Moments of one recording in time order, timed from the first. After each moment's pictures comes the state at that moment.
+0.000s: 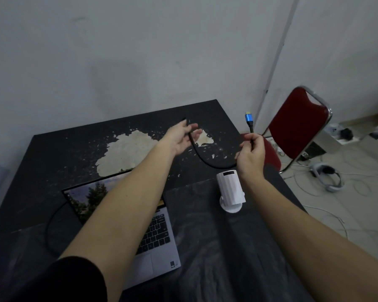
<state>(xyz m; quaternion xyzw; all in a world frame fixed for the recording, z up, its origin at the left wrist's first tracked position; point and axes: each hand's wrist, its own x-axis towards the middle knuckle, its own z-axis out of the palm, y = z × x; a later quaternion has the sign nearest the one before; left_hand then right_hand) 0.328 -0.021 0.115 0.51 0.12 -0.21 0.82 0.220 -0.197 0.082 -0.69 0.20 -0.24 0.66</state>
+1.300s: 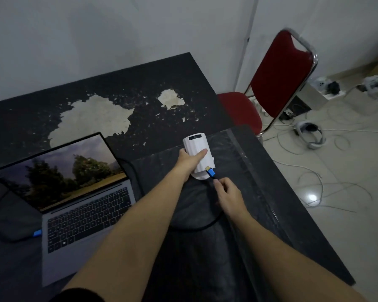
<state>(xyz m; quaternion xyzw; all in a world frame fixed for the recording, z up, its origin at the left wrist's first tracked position) 0.235 -0.143 -0.100 0.74 0.17 -0.26 0.60 0.090 -0.265 -0.105 -0.77 0.26 0.06 0.58</state>
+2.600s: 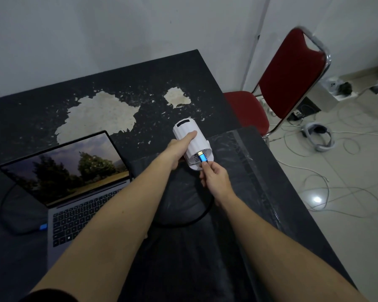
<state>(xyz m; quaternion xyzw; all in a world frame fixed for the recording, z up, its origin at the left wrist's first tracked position) 0.275 -0.115 -0.063 0.71 0.20 -0.27 0.62 0.149 -0.229 -0.068 -0.65 0.25 0.07 0.72</state>
